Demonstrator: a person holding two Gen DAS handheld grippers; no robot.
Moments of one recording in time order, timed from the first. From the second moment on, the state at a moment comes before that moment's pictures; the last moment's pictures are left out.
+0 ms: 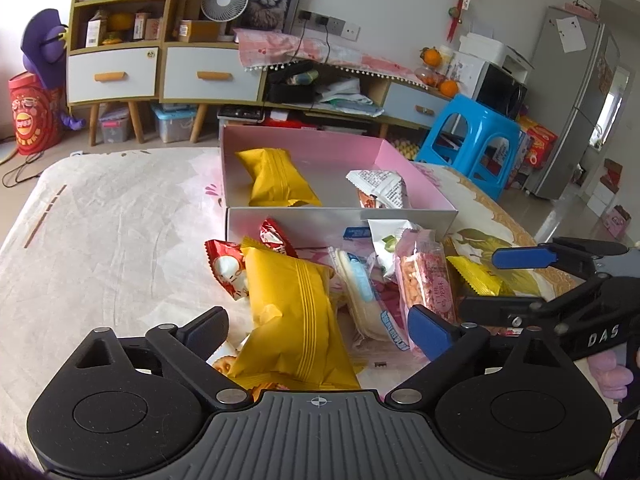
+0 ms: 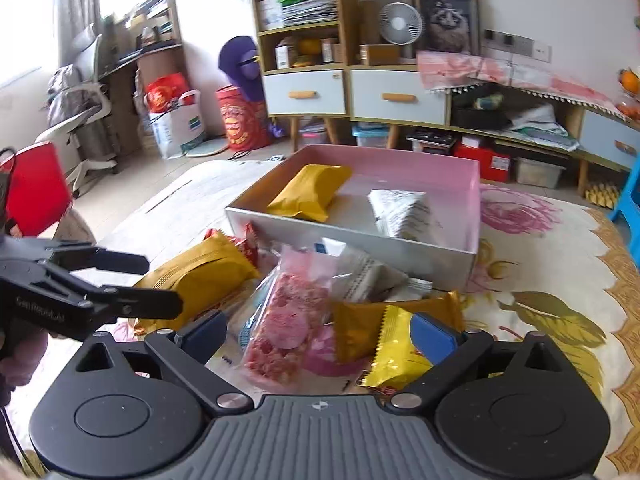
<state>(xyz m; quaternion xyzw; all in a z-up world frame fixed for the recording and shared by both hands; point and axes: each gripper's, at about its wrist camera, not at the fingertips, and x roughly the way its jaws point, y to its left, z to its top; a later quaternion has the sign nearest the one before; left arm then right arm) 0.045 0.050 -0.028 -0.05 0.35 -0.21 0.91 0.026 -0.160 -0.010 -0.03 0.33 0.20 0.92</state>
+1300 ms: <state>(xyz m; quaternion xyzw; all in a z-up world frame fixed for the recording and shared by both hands) 0.071 0.052 -0.040 -0.07 0.40 -0.17 0.90 0.039 -0.135 -0.024 -0.05 0.36 0.22 0.91</state>
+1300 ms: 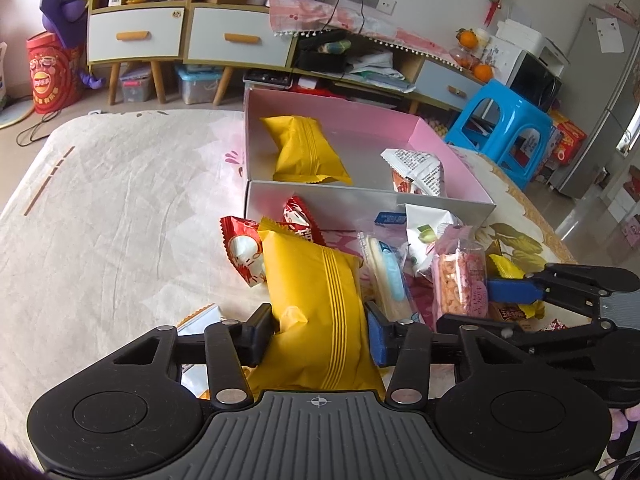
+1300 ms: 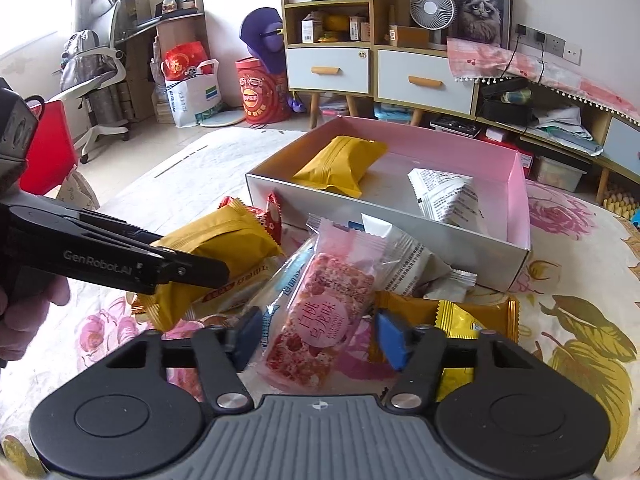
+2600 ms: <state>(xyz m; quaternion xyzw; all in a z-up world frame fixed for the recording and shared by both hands) 0.087 0.025 0.020 -0.12 0.36 -0.17 0.91 0.082 -0.177 0.041 0.07 0.33 0.11 0.94</state>
